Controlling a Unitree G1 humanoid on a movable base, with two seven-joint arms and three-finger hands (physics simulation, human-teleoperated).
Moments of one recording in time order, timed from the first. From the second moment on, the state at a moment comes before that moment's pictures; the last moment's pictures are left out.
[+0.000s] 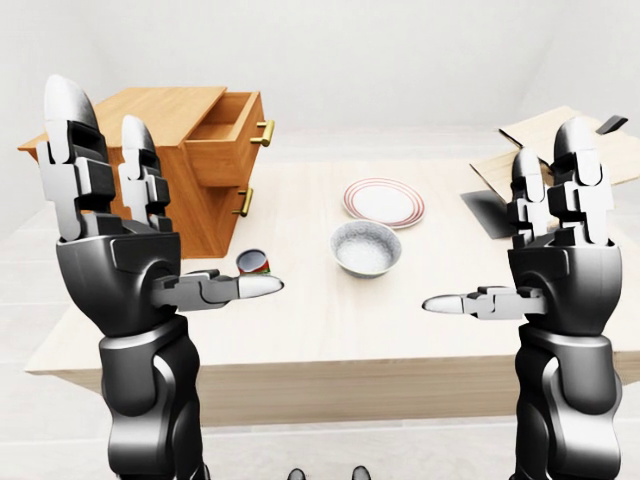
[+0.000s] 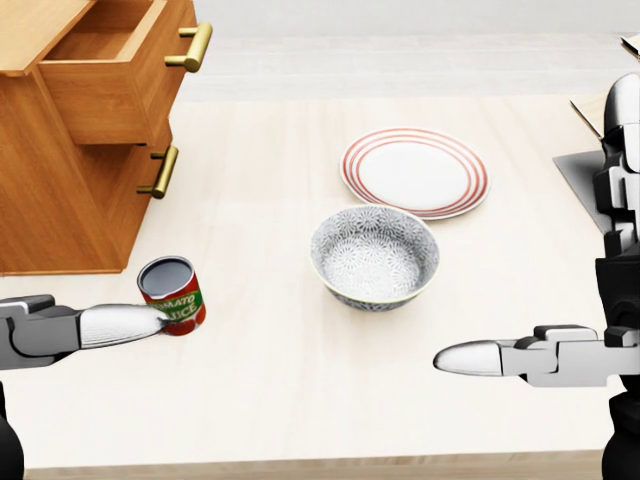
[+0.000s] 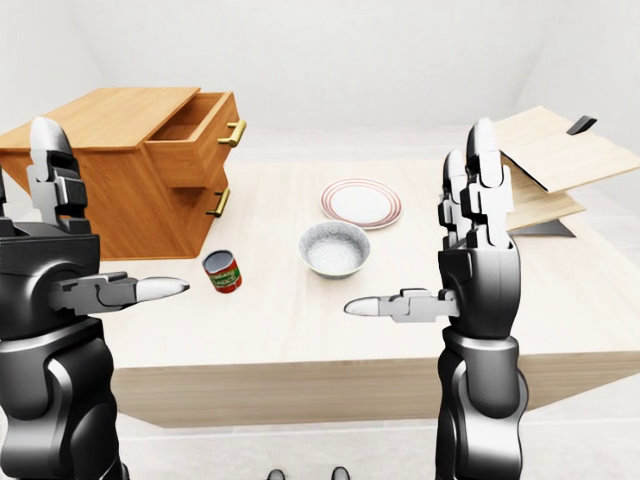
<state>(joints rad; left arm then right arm) -0.15 0.06 0.11 -0.77 -0.14 0.09 0.07 -0.04 -0.08 -0.21 -0.76 0.03 0.09 0.12</state>
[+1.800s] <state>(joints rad) -0.16 0.06 0.11 -0.80 -0.13 0.09 0.07 0.00 -0.07 -0.20 -0.74 0.03 0.09 0.16</state>
